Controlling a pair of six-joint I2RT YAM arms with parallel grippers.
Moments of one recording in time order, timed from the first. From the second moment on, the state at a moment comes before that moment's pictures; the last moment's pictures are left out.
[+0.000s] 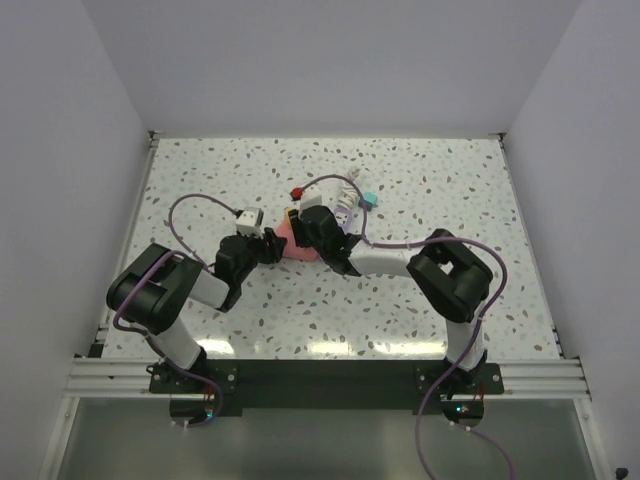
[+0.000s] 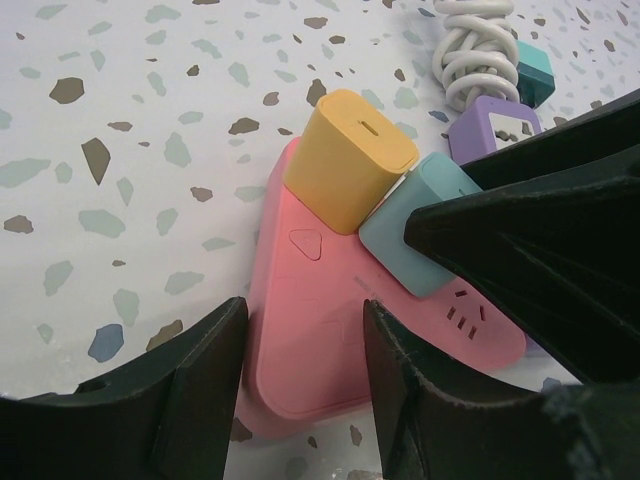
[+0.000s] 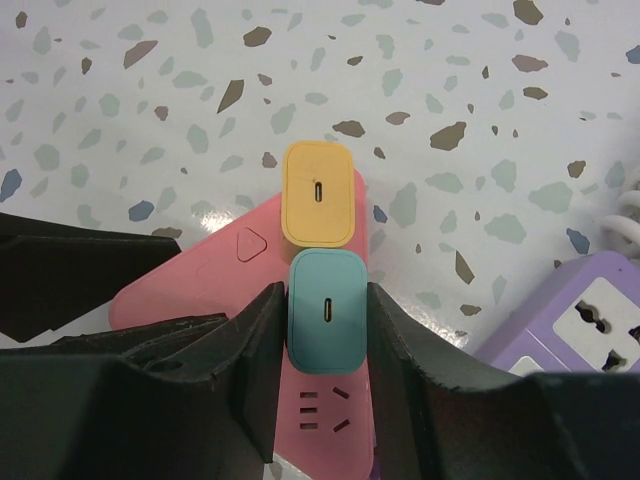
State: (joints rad) left arm -0.41 1.68 0.35 1.08 0.01 -0.30; right arm 0.88 1.94 1.14 0.32 0.33 0.24
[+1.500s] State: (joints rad) left arm -0.41 1.67 0.35 1.08 0.01 -0.29; right arm 0.90 2.04 1.00 0.67 0.35 0.36
